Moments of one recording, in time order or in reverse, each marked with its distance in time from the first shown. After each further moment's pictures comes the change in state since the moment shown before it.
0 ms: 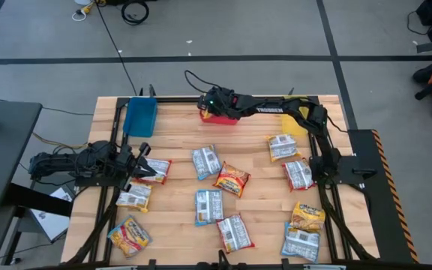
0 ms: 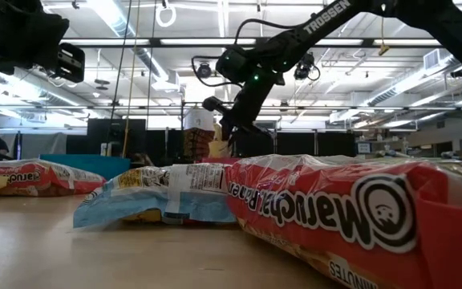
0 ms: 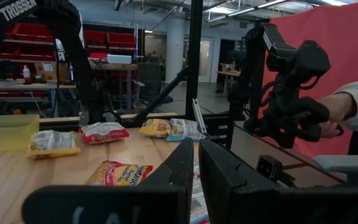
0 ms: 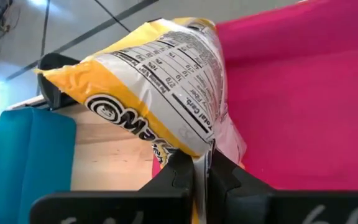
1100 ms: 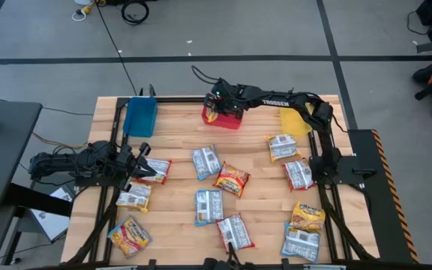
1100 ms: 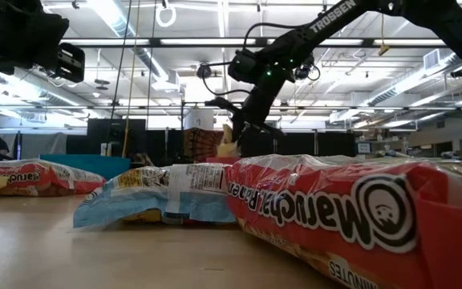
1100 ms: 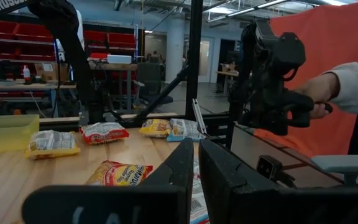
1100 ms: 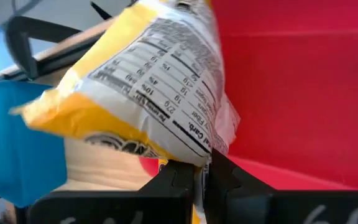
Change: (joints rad) left arm 0.000 0.000 0.000 0.000 0.000 0.000; right arm -0.082 -0.050 -0.001 -0.144 -0.262 0.018
